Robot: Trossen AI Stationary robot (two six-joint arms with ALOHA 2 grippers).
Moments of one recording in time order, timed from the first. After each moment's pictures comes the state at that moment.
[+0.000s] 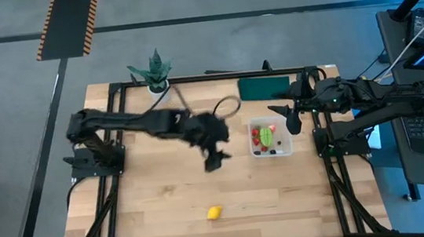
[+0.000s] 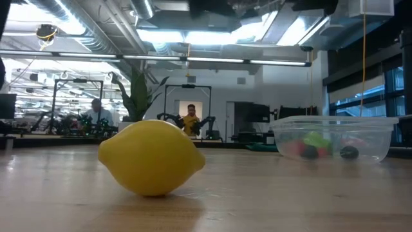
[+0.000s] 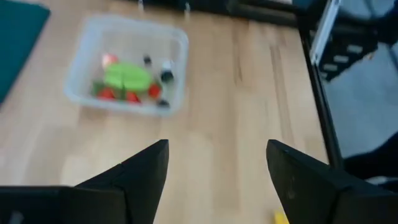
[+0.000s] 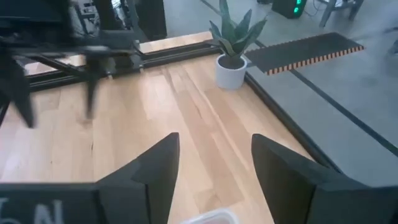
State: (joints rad) left arm -0.08 1.70 1.64 -0.68 0.04 -0.22; right arm 0.05 0.85 1.05 -0.63 0.36 0.20
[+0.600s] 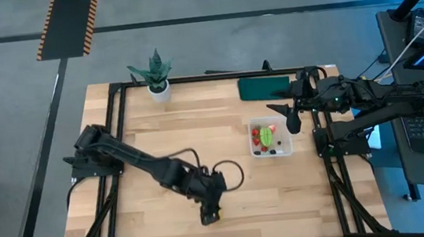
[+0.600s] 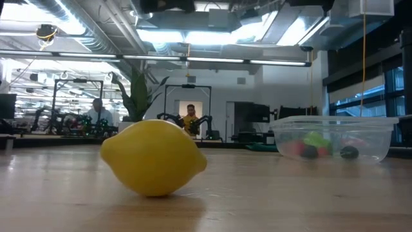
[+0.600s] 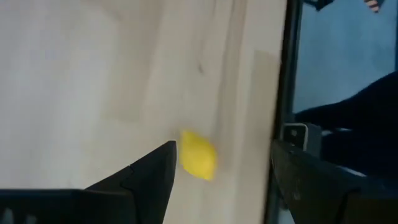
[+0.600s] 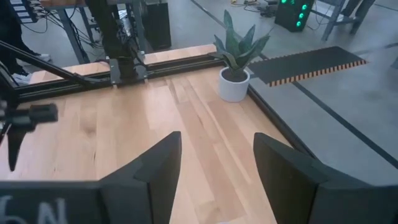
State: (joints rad) left arm -0.43 1.85 1.64 -0.78 -0.03 -0.69; right arm 0.05 0.85 1.05 -0.57 0.36 0.15
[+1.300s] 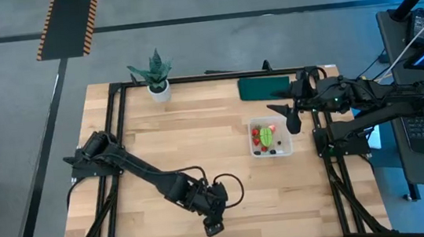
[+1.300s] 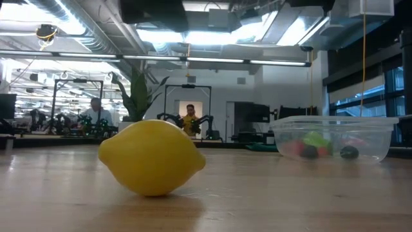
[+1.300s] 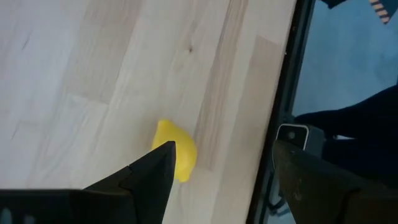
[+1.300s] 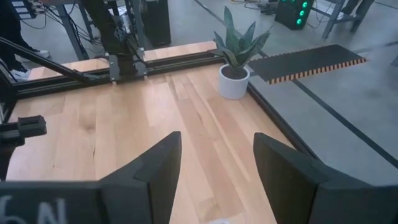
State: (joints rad) left arm -0.50 1.94 1.64 -0.72 -0.06 -0.85; right arm 0.05 0.86 1.05 -0.58 0.36 0.15
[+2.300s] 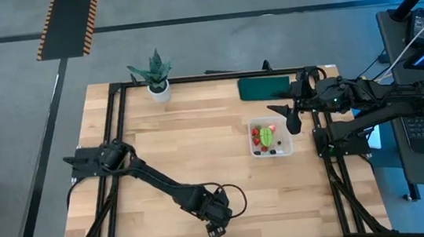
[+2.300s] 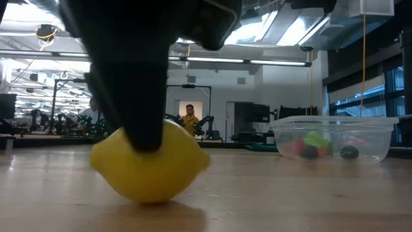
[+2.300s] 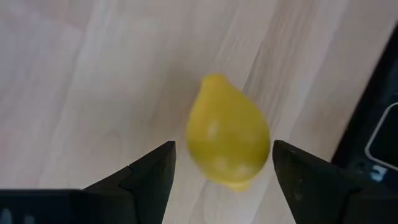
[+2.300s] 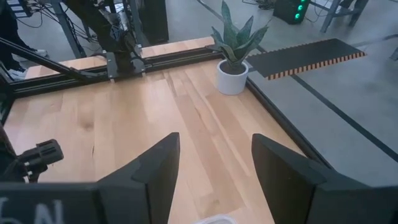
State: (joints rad) left arm -0.51 2.15 1.64 -0.73 0.01 -0.94; right arm 0.05 0.86 1.05 -0.61 0.36 0.18
